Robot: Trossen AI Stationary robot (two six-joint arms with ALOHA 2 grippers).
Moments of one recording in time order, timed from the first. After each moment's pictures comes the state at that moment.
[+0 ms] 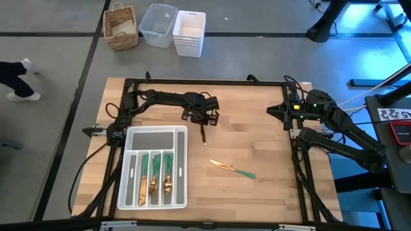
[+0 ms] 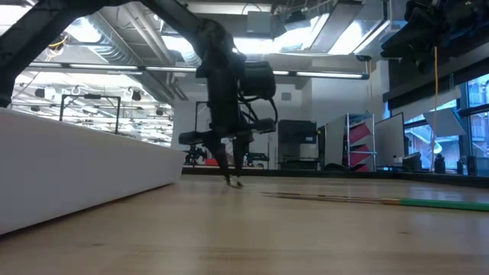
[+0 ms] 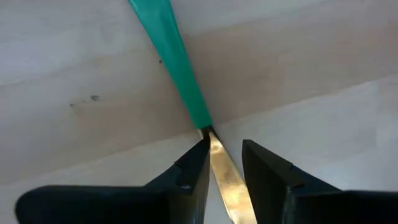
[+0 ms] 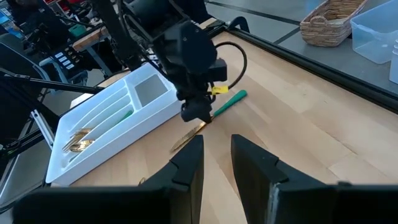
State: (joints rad) left arm 0.29 2.13 1.55 -0.80 0.01 -1.04; right arm -0.59 0.42 0.65 -0.58 -0.36 0.28
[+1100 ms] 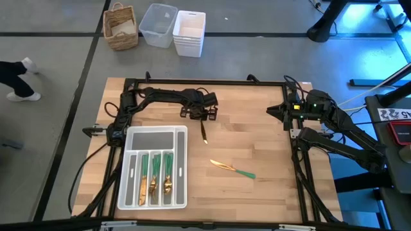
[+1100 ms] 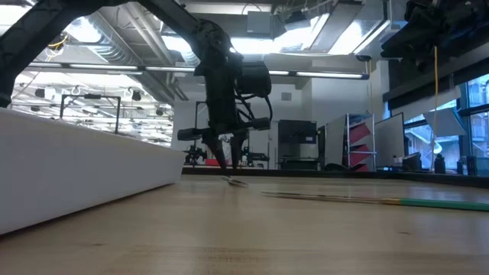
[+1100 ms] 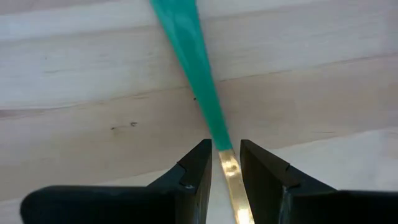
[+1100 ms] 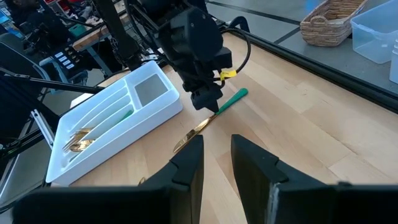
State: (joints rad) left arm 0.32 2.11 1.55 -0.81 -0.05 -1.10; right arm -0.59 0.42 0.65 -0.58 -0.36 0.28
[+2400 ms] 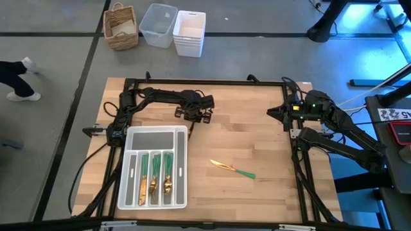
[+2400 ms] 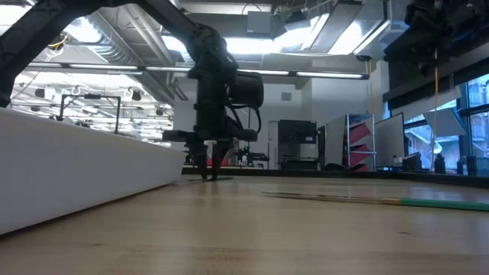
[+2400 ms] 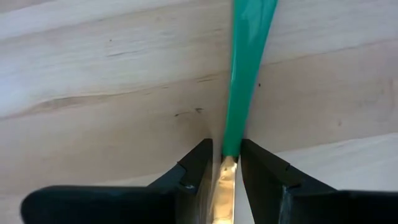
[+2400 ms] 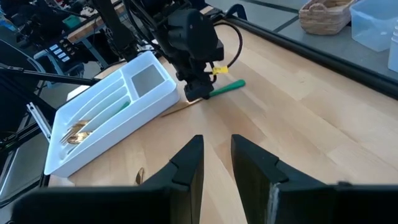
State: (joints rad) left arm 0.32 2.12 1.48 -0.91 -0.07 -1.04; right arm -0.59 0.42 0.65 -0.63 -0.36 0.28
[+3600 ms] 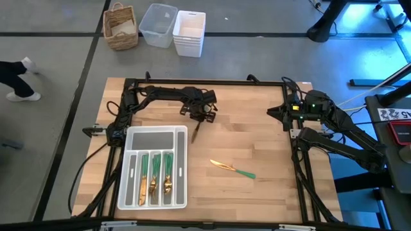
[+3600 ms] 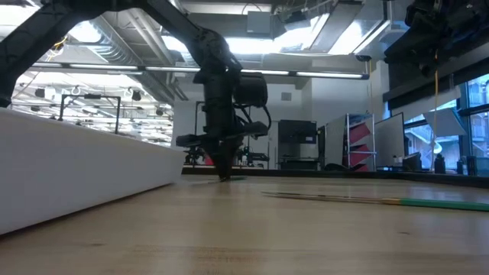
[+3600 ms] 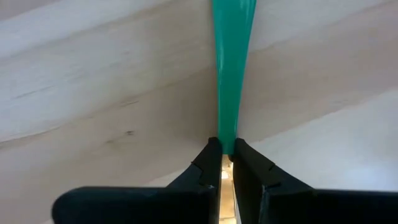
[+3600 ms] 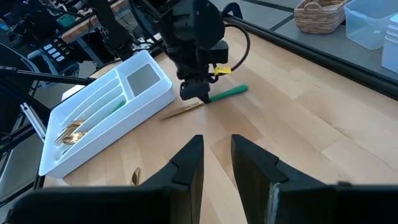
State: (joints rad) left arm 0.36 2.13 1.55 -0.84 0.08 -0.87; right arm -0.59 0.42 0.65 -0.63 -0.34 0.28
